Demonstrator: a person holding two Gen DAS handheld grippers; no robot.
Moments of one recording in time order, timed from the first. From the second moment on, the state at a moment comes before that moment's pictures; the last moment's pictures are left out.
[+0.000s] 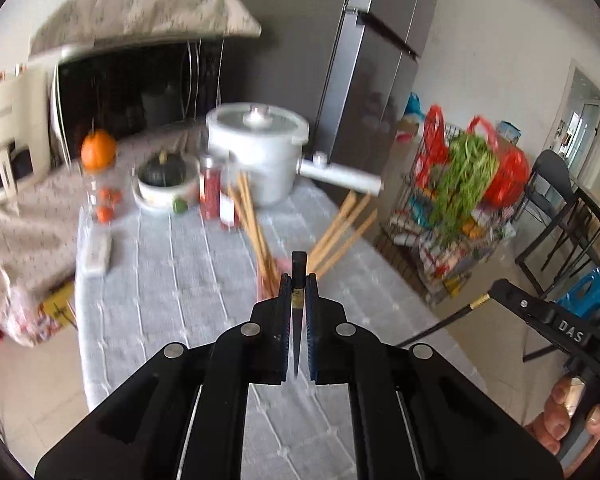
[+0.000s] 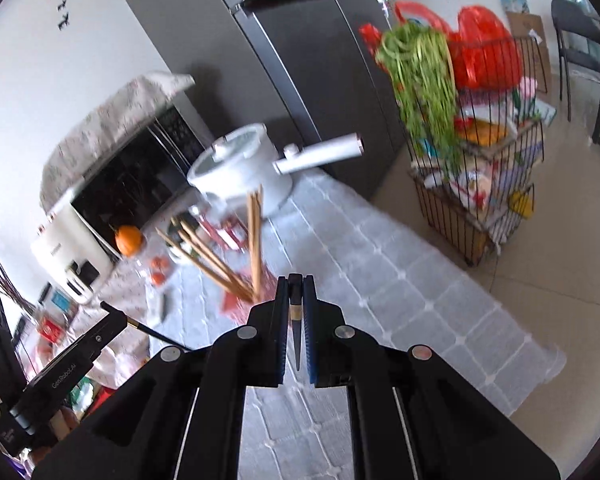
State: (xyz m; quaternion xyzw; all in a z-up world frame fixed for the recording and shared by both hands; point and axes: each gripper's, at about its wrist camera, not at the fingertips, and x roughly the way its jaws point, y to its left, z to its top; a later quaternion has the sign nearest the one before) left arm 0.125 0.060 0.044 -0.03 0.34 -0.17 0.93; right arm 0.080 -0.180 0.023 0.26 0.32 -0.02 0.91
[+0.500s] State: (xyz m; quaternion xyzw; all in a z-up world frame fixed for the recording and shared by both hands) left arm 0.193 0.043 0.069 -0.03 0.29 -0.11 0.95; right arm 0.109 -0.176 0.065 0.24 0.28 -0.01 0.93
